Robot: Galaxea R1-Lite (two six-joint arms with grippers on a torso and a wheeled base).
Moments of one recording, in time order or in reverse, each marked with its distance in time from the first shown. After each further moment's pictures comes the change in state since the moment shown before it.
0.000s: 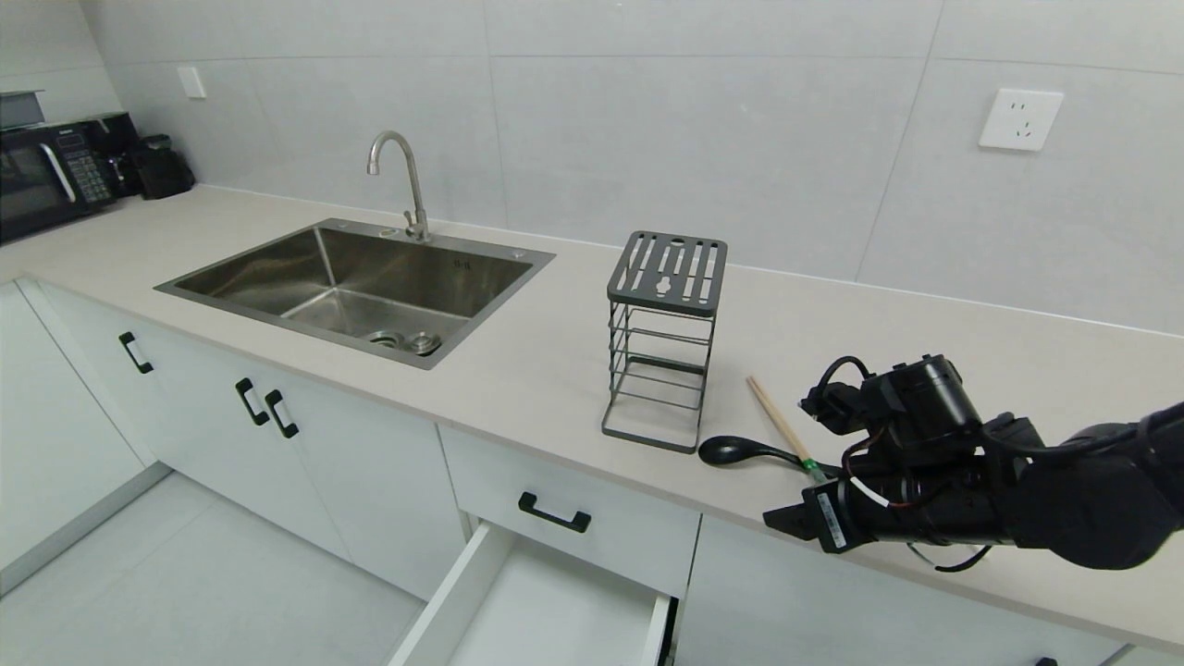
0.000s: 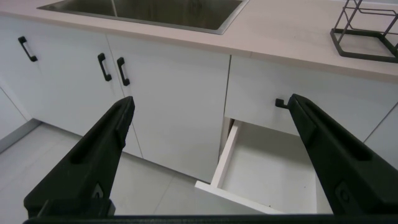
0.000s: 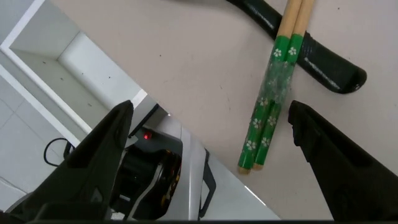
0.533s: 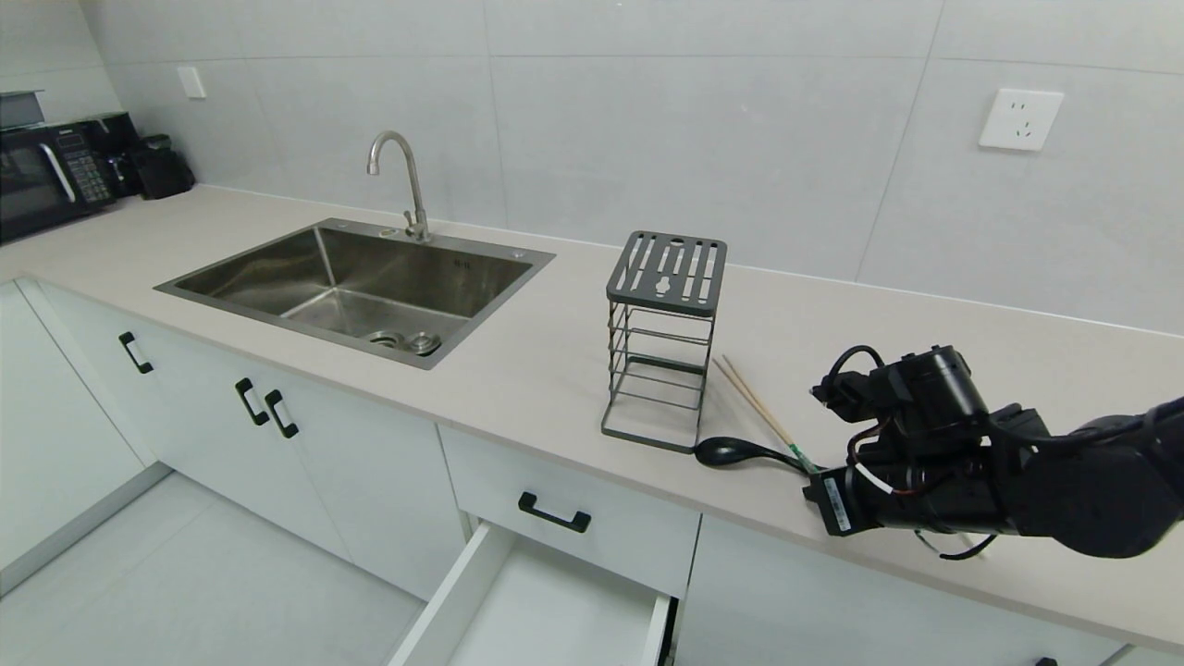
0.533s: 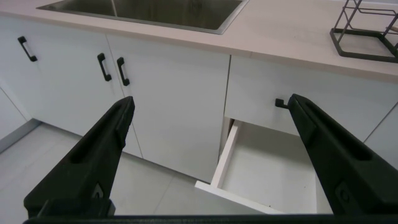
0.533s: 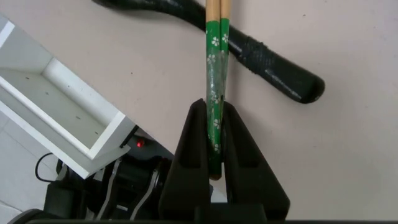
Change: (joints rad) left arm 0.000 0.000 0.000 0.000 0.000 0.000; right arm -0.026 -0.012 -0.013 0.001 -0.054 0.023
